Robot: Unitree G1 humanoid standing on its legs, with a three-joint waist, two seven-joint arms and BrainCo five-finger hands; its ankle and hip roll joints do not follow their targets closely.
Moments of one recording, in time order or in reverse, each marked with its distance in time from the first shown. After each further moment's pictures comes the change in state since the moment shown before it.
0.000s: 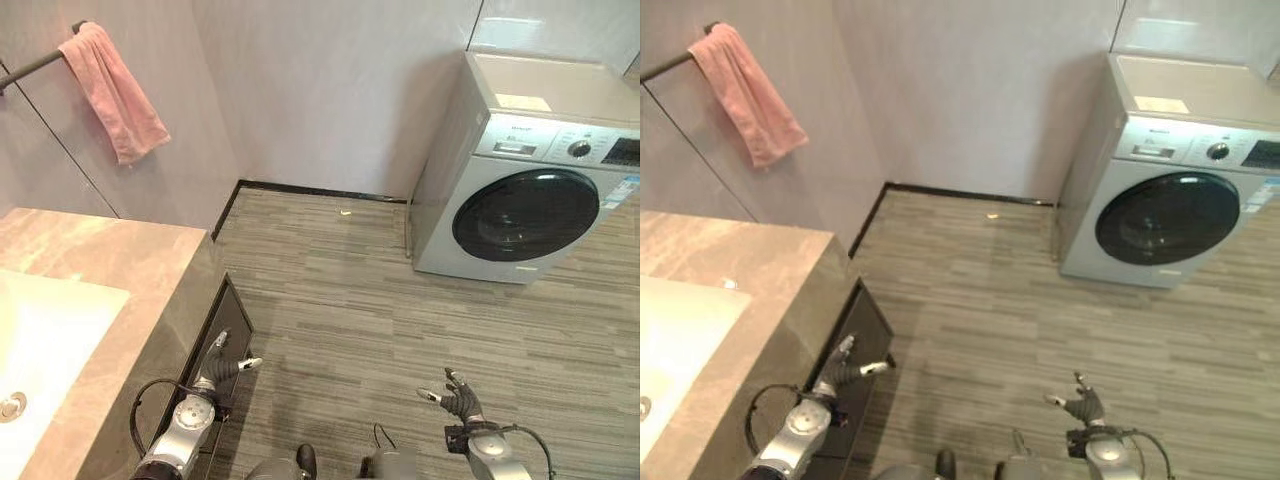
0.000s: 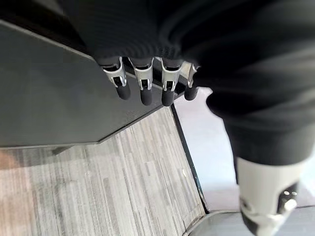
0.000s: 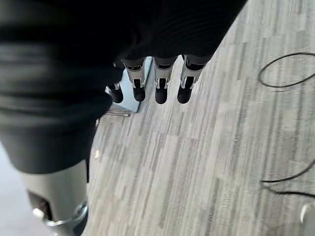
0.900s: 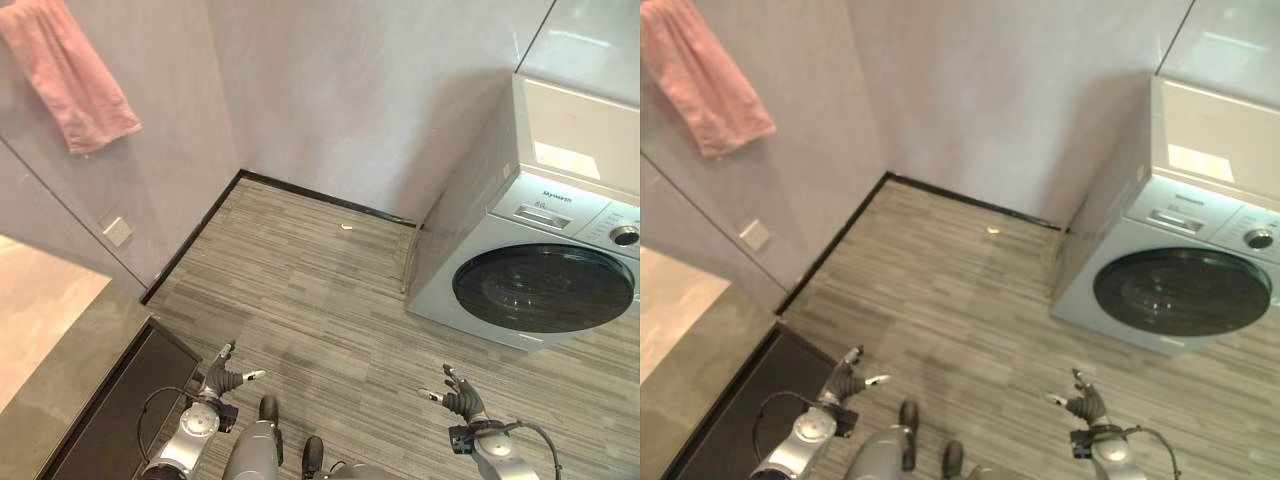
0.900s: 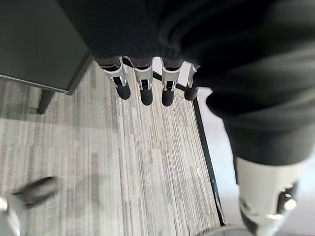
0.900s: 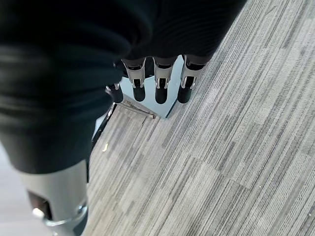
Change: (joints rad) left arm -0.031 -0.034 -0.029 0.110 0.034 -0.002 0.011; right arm 0.002 -0.045 0.032 -0.002 -0.016 0.000 0.040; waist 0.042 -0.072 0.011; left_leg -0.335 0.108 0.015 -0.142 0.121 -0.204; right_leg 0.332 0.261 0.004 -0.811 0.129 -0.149
